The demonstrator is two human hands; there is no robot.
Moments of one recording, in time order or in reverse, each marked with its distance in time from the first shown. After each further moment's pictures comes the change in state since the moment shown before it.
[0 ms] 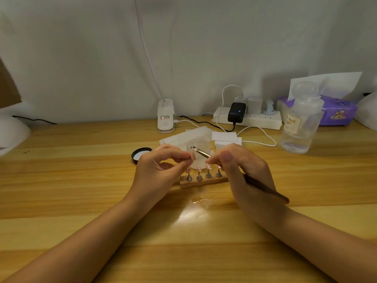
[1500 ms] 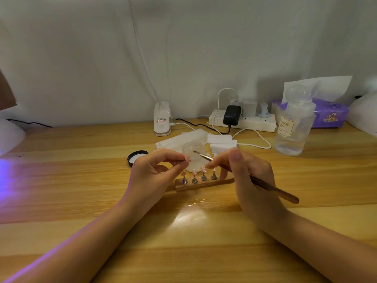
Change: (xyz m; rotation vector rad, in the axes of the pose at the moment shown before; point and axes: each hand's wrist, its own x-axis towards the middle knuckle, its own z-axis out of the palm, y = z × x) left_hand -0.001 -0.003 0.000 0.000 0.042 0.028; right_hand -0.002 -0.002 -0.006 0.108 0.064 0.077
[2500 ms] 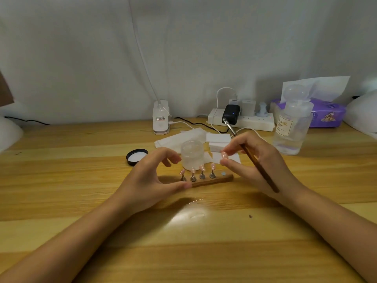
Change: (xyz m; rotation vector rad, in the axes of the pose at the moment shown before) left_hand 0.000 0.003 -0.017 0.390 -0.290 0.007; right_hand 0.024 0.013 -0.039 -0.276 -0.240 0.090
